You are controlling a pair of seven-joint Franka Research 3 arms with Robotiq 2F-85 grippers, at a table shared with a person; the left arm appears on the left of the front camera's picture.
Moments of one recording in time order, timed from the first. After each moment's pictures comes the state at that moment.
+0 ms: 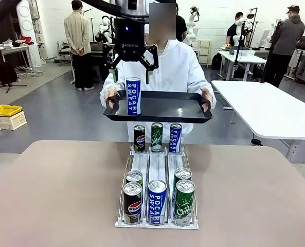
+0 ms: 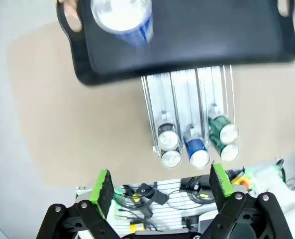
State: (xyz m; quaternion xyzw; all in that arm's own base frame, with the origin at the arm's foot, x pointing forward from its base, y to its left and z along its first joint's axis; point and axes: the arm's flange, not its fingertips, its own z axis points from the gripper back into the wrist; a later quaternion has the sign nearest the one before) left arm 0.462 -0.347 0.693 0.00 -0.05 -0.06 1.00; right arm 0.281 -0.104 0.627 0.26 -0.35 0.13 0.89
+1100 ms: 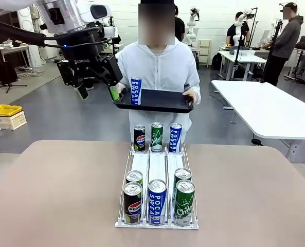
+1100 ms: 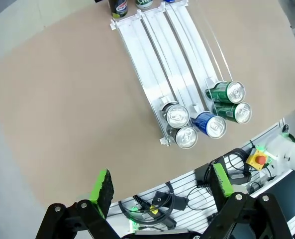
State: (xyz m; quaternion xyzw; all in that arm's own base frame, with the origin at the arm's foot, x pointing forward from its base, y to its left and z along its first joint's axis) left arm 0.375 -0.248 0.661 -0.09 -0.11 -0.17 0.98; right arm 0.281 -0.103 0.627 0.26 -0.35 0.13 0.89
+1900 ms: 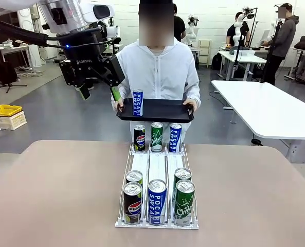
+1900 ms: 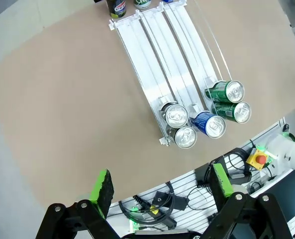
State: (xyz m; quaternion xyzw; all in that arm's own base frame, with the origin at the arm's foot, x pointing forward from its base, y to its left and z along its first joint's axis) left arm 0.373 -0.251 0.661 -0.09 -0.11 -0.17 0.98; right arm 0.281 -0.103 0.627 0.26 -0.35 0.13 0.89
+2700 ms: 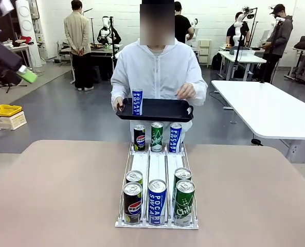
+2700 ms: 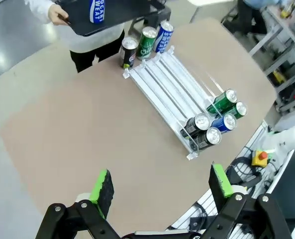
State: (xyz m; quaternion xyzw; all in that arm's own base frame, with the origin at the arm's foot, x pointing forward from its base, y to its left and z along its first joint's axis) left arm 0.345 0.002 0.656 -0.24 -0.29 -0.25 0.89; right arm 0.281 -0.104 0.627 0.26 -0.35 0.13 0.89
